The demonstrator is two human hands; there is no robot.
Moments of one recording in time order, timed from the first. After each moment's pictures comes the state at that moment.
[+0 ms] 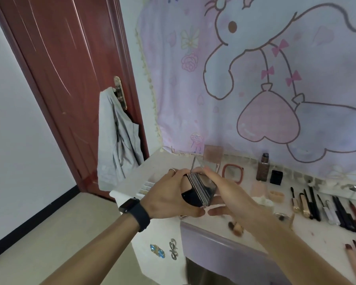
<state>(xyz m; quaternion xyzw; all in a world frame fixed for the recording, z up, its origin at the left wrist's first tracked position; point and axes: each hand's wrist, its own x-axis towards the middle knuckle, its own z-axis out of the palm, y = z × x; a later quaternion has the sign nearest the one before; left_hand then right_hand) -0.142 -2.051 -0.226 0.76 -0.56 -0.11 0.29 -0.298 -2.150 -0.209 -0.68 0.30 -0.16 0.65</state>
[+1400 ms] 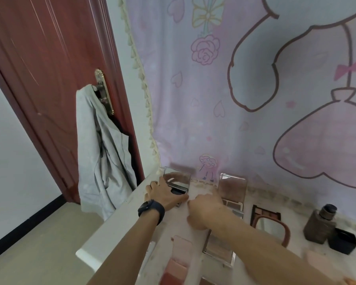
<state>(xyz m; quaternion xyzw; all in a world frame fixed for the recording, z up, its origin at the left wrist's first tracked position) 0.079 -2.247 -0.324 0.93 -0.27 -0.12 0.23 -0.051 -2.312 -0.291 -0.95 0.25 0.19 -0.05</state>
